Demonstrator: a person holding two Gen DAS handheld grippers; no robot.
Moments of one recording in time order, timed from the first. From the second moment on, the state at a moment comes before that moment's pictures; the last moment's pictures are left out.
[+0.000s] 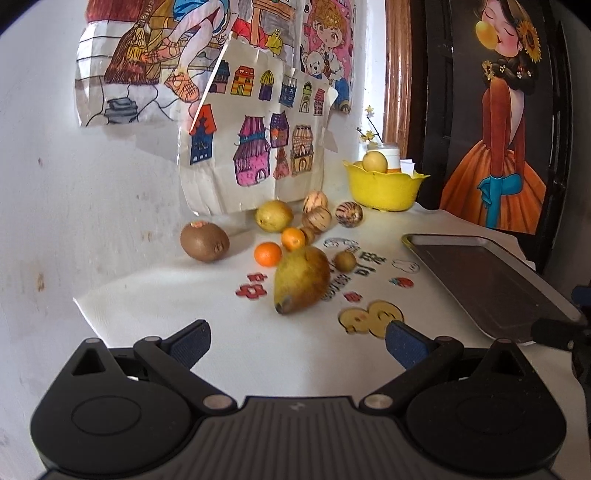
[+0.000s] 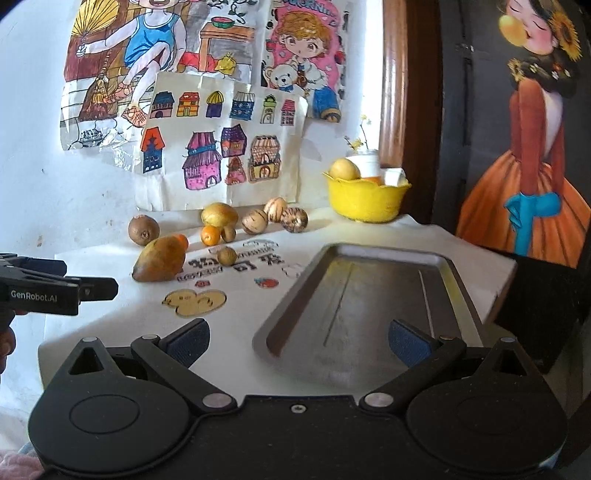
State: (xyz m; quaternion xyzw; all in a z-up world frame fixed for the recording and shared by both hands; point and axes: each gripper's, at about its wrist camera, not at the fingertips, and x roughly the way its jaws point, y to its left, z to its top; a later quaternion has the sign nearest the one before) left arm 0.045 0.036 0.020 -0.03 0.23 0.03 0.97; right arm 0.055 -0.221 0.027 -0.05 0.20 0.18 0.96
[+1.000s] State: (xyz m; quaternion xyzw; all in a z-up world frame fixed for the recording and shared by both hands) left arm 0.147 0.050 0.025 0.02 0.28 -0.03 0.96; right arm 0.280 -0.128 0.059 -0.07 0.36 0.35 0.86
